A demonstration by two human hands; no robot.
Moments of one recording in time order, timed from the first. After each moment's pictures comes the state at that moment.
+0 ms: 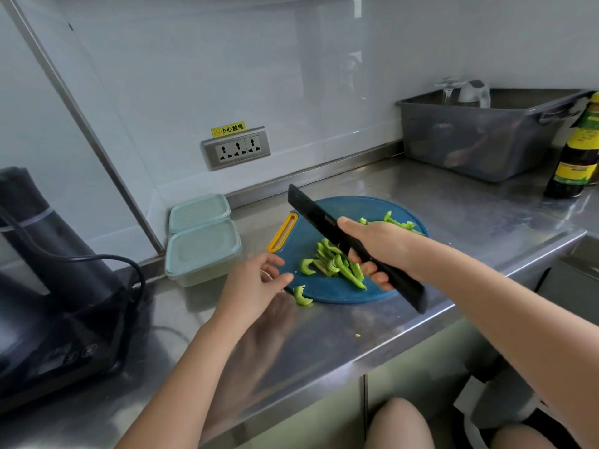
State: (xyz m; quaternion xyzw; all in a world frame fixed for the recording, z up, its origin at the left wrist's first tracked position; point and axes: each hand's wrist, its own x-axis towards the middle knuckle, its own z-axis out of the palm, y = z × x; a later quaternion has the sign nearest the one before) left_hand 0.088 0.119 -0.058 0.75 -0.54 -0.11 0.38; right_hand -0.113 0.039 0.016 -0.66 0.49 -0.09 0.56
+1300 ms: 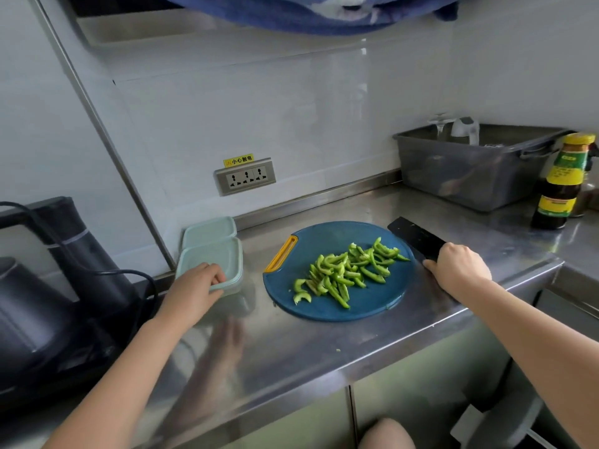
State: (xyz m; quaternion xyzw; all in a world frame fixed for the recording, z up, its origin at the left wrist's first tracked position) left_hand 0.156 0.154 -0.025 0.80 -0.58 0.08 0.17; right_hand -0.217 -0.058 -0.054 -0.73 0.66 -0.17 0.06
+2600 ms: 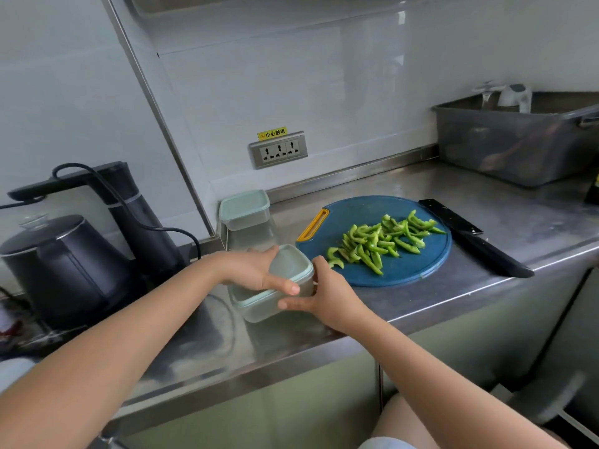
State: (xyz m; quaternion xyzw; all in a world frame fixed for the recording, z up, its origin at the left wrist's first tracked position) left_hand 0.112 0.164 0.010 0.78 -0.57 -0.24 -0.07; right_hand -0.050 0.114 -0.070 -0.79 0.30 -0.25 0.47
